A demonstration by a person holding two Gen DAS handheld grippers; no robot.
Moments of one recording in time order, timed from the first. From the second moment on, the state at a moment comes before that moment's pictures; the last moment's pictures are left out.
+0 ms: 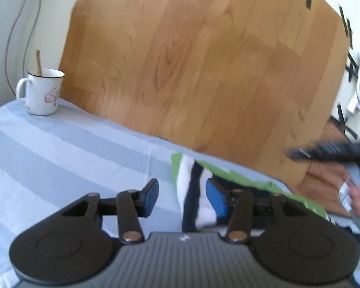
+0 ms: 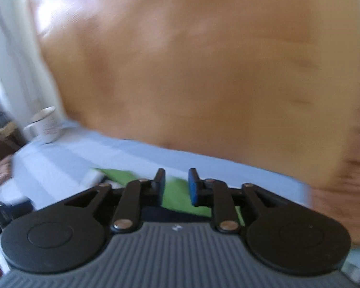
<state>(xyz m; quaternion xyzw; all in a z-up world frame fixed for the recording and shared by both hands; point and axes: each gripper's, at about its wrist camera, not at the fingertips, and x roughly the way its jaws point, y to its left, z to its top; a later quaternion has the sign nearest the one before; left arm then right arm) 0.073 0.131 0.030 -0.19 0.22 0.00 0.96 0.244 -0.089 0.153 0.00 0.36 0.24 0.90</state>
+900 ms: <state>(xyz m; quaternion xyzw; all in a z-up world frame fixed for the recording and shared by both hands) 0.179 0.091 -0.004 -0.13 0.32 -0.05 0.94 0.171 -0.212 0.134 0.18 0.37 0.13 0.90</state>
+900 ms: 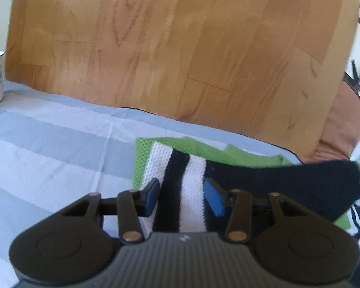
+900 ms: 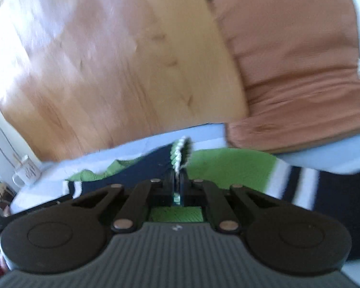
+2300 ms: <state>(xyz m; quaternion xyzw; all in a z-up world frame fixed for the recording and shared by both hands) 0.160 0.044 0.015 -0.03 0.27 -0.09 0.96 0.006 -0.462 0.084 0.43 0.27 -0.18 0.84</state>
